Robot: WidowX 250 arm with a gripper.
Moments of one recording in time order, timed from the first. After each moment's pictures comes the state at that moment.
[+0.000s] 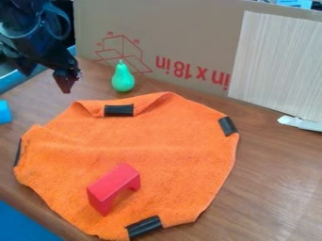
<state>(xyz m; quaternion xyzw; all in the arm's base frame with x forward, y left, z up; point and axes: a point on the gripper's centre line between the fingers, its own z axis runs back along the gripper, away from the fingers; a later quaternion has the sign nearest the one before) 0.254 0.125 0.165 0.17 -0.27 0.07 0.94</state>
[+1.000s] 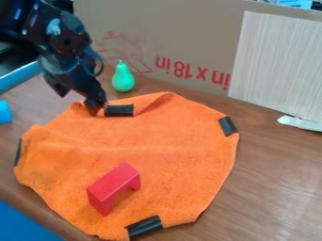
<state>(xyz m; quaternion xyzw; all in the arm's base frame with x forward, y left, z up) 0.293 0.118 0.111 0.17 -0.27 -0.01 0.95</state>
